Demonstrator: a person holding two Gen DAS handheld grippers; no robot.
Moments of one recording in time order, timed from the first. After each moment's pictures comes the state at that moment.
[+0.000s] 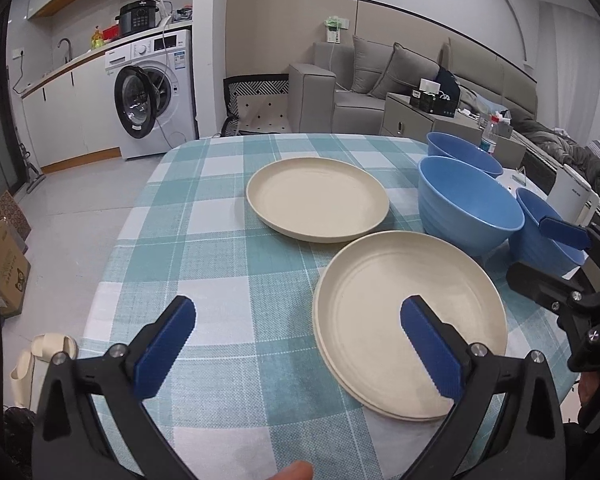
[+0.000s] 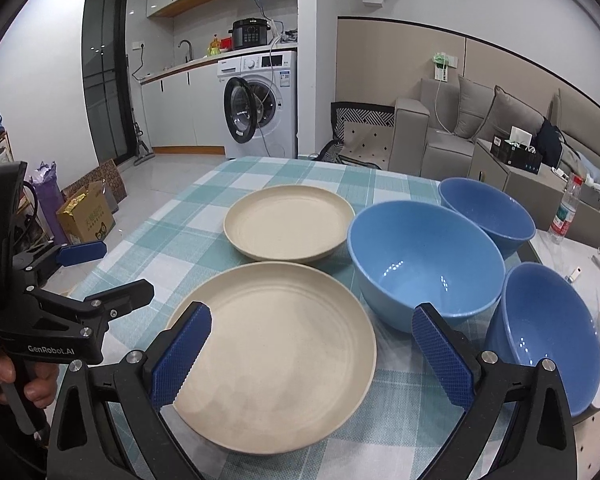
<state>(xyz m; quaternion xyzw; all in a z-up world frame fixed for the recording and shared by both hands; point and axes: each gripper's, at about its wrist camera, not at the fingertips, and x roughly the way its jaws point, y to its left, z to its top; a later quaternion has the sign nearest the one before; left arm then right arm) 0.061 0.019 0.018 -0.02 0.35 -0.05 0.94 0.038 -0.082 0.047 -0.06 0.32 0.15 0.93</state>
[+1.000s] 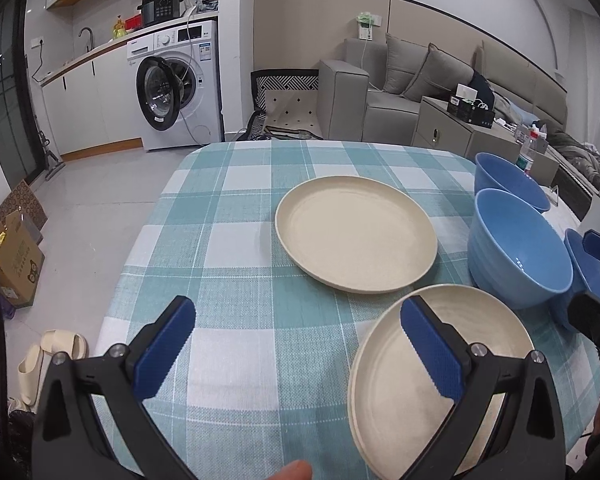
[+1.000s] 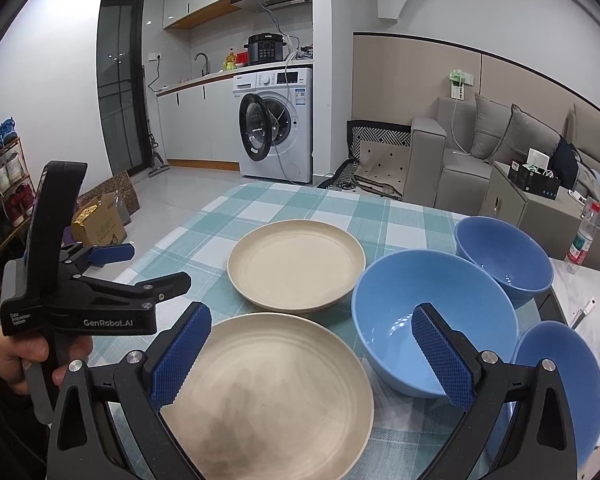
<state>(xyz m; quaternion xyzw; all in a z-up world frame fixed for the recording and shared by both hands) 0.133 0.032 0.020 -0.03 0.36 0.00 0.93 0.085 -0.081 0.066 -0.06 0.29 0.18 0.94</state>
